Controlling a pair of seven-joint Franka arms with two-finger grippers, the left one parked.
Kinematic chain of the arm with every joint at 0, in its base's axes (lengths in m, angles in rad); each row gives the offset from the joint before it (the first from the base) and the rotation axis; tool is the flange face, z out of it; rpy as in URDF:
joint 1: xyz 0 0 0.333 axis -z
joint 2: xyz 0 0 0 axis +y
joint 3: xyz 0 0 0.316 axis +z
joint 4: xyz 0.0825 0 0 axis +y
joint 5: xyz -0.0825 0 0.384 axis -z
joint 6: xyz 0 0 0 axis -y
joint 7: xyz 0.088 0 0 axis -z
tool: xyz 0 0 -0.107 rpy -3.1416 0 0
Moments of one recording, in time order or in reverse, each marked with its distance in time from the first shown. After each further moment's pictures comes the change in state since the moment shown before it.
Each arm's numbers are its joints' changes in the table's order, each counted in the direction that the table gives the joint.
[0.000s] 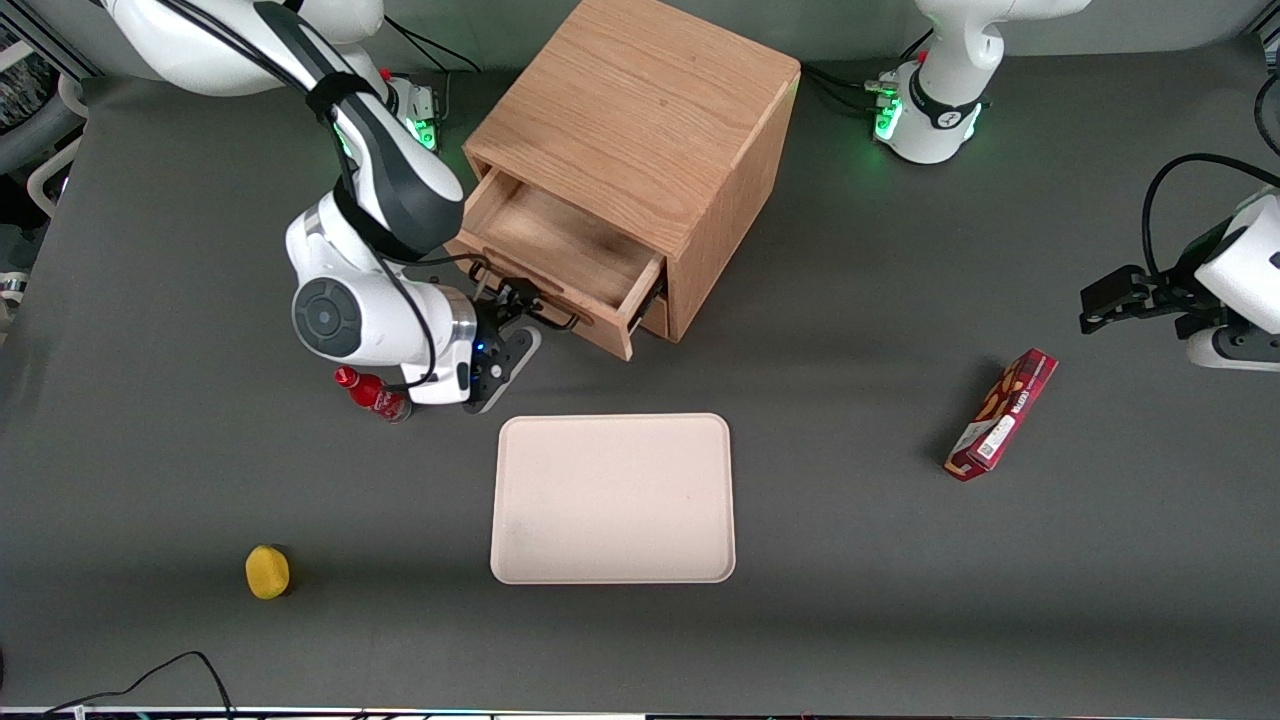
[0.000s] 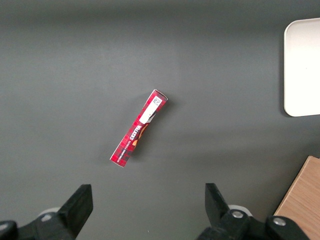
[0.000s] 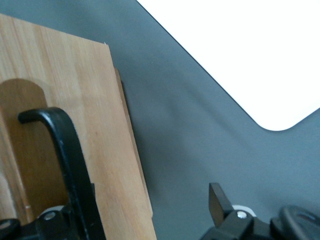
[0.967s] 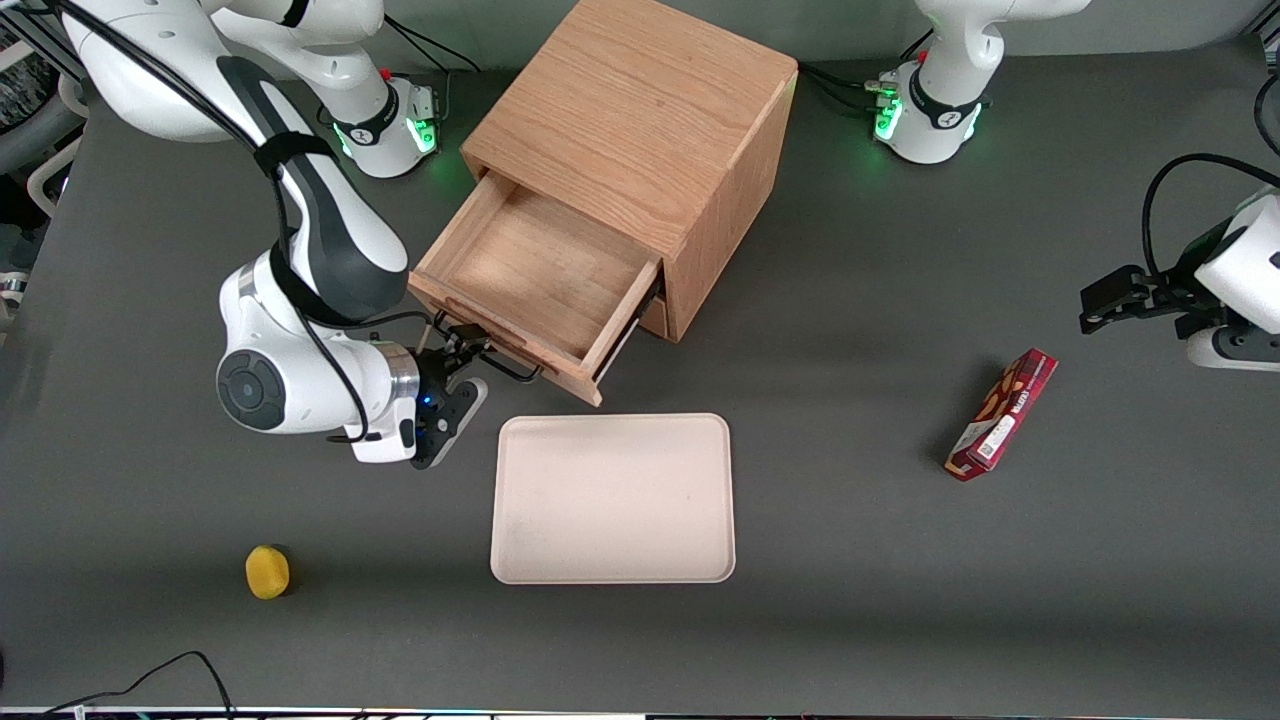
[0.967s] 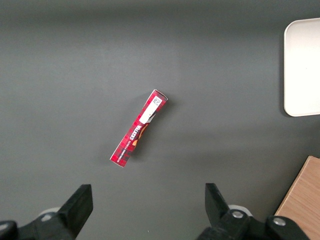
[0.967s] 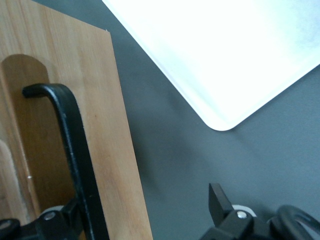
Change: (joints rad) arm 0.002 0.126 -0.092 -0.214 0.051 -0.122 -0.115
